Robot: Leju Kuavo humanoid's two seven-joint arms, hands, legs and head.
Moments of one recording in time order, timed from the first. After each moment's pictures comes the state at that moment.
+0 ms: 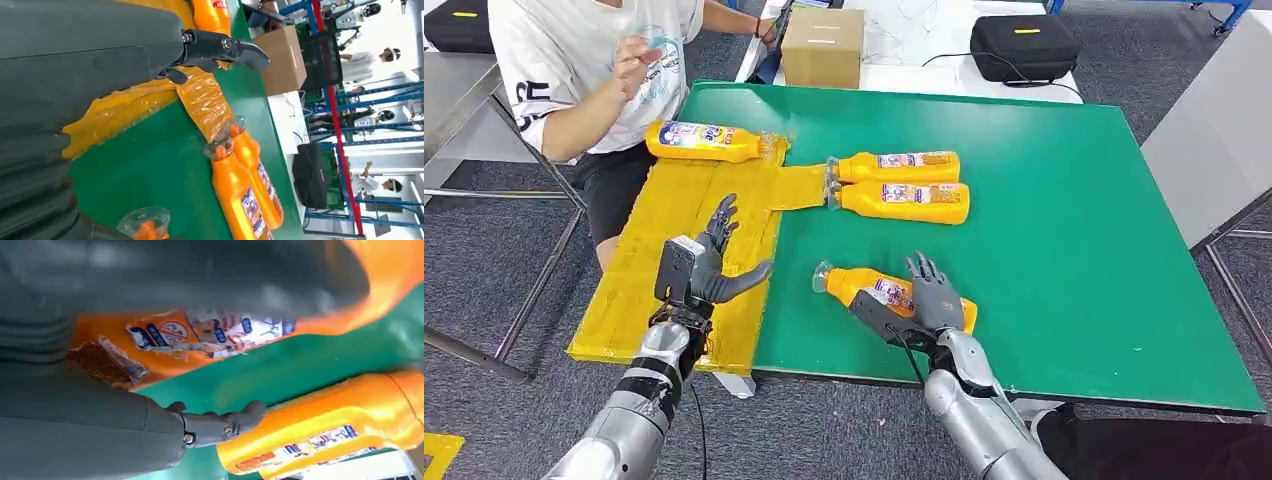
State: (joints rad) left arm -0.45 -0.17 -0.01 -0.76 -0.23 -0.04 -0.62; right arm -0.41 0.07 0.43 -0.84 0.96 -0.26 0.08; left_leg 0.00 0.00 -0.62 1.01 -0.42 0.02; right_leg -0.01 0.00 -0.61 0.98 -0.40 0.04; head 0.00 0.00
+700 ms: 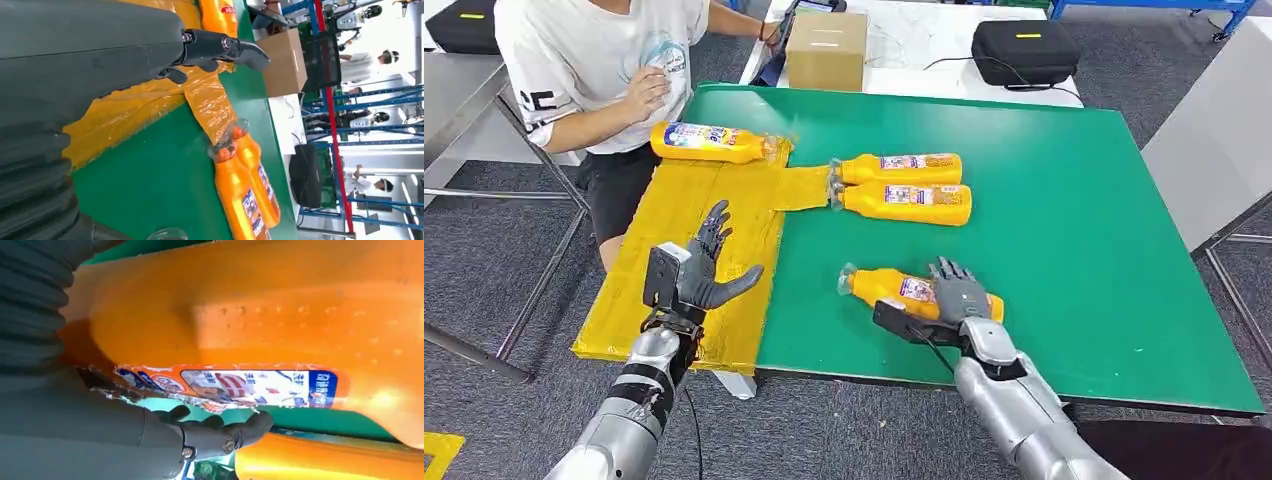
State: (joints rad) left arm -0.43 -0.16 0.03 -0.78 -0.21 -0.11 -0.62; right arm -0.49 -0.05 0.50 -0.78 1.12 -0.02 0.18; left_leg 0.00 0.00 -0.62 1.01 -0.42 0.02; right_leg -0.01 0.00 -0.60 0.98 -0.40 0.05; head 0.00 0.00
